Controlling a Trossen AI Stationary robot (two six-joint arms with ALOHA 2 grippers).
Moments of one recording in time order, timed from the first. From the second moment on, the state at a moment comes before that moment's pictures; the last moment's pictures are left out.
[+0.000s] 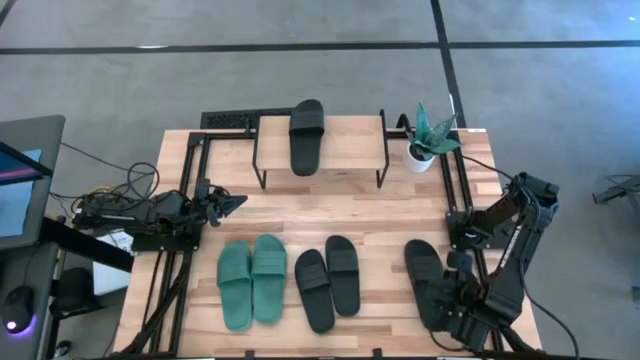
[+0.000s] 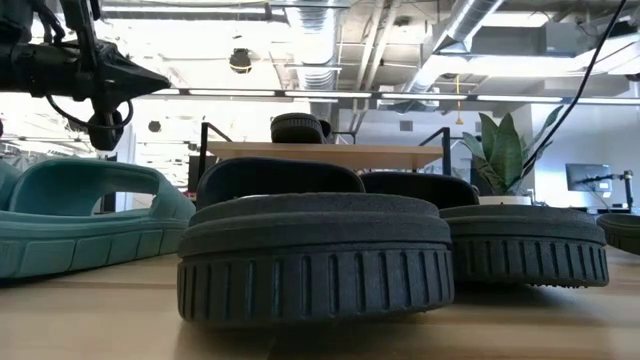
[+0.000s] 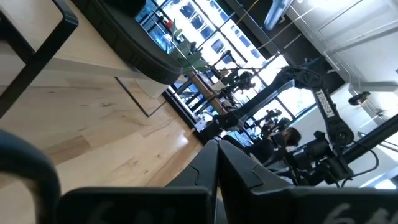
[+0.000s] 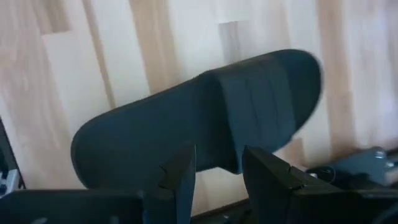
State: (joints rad) left arm -0.08 0.01 0.03 0.06 -0.36 -0.84; right arm 1.11 1.58 1.24 -1.37 0.26 1.26
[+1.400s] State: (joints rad) left arm -0.08 0.01 0.03 0.05 -0.41 -0.85; right arm 1.03 1.58 0.94 -1.16 0.33 1.19
